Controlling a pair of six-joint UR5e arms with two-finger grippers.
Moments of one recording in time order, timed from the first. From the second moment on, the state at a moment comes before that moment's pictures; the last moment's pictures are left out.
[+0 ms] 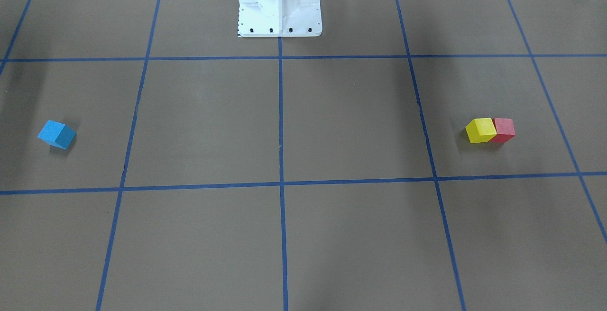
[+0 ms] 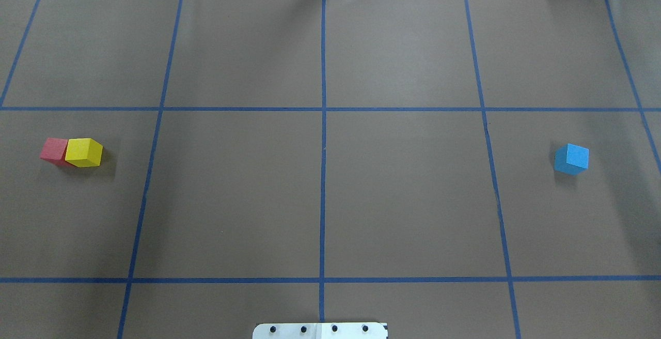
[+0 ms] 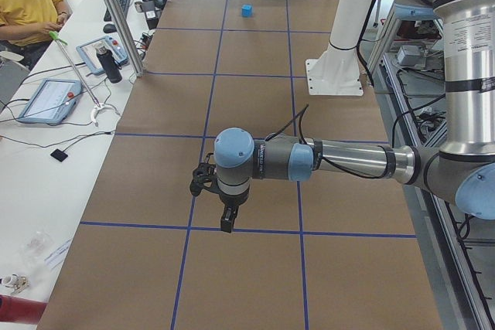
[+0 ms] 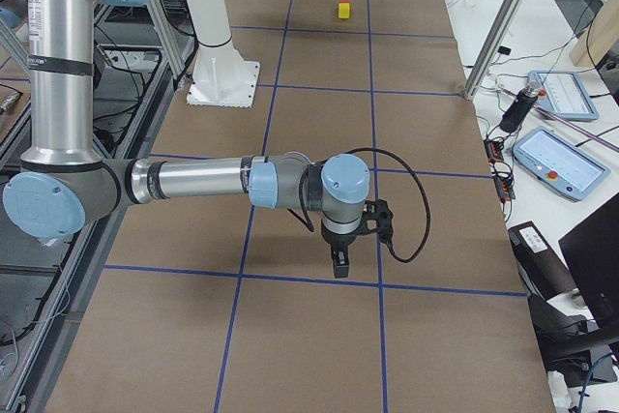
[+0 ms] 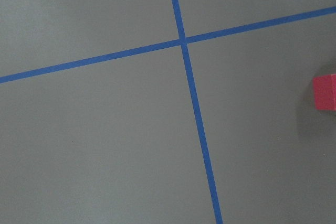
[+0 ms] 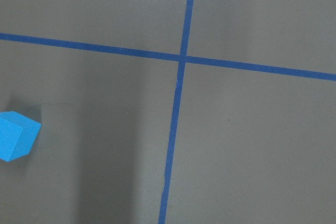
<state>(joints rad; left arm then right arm) -1.60 -1.41 -1.83 -1.53 -2.32 0.19 1.60 -1.65 1.76 -1.68 2.34 -0.14</state>
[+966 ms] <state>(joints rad) -1.60 -1.47 -1.87 -1.54 -2.32 0.18 1.61 -1.63 1.83 -1.62 2.33 -0.14</state>
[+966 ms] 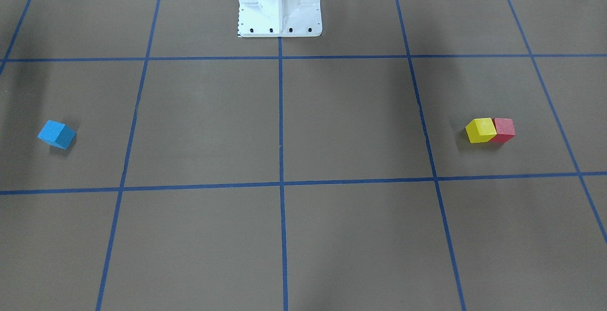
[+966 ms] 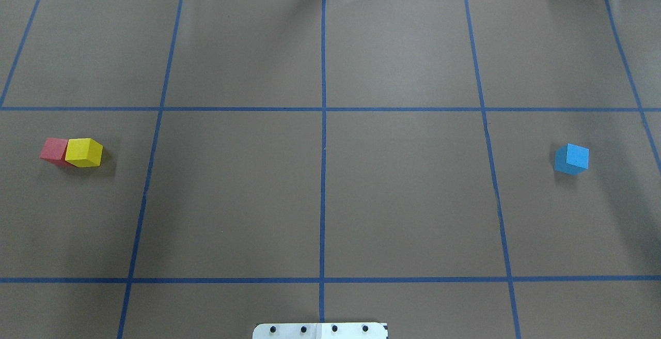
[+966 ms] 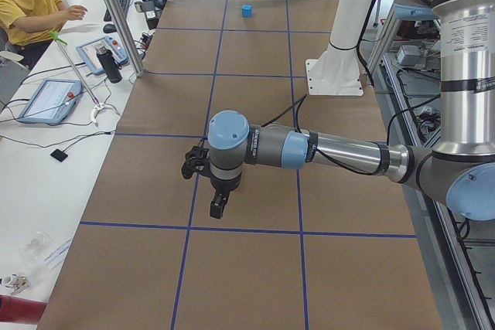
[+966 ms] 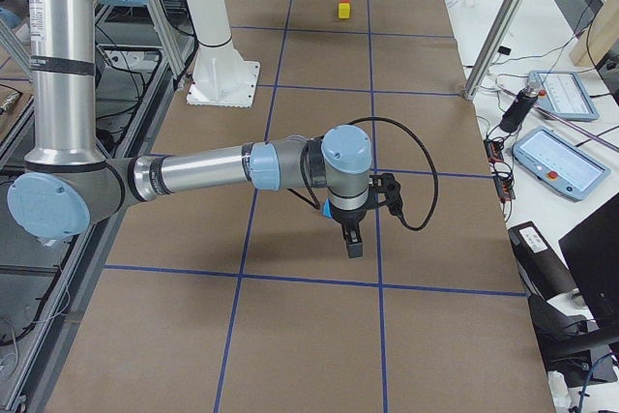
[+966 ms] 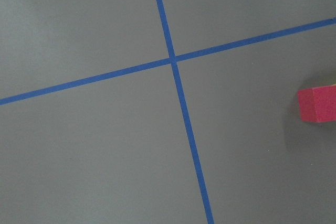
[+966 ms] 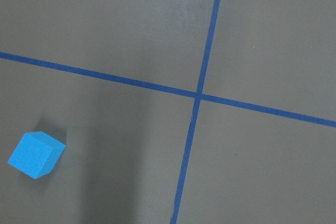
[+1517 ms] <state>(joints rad) -1.60 -1.58 -1.85 -1.72 -2.26 0.18 1.60 -1.63 1.85 -1.53 2.34 -0.07</state>
